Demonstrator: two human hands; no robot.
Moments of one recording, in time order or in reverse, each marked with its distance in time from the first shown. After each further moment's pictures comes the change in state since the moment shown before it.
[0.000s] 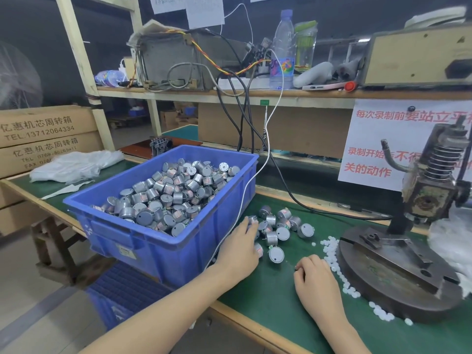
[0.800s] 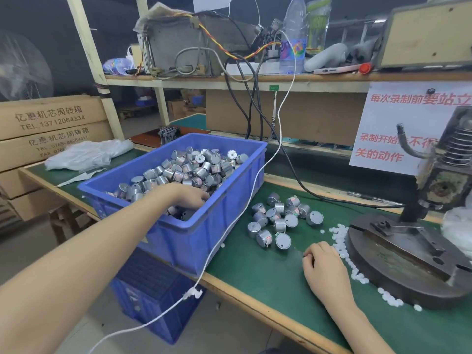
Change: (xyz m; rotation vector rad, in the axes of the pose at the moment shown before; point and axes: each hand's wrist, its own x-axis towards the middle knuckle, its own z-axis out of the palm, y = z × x) left_hand 0.034 -0.081 -0.127 0.203 -0.642 -0.282; right_hand -0.001 -0.002 -0.004 0.054 -0.006 0.021
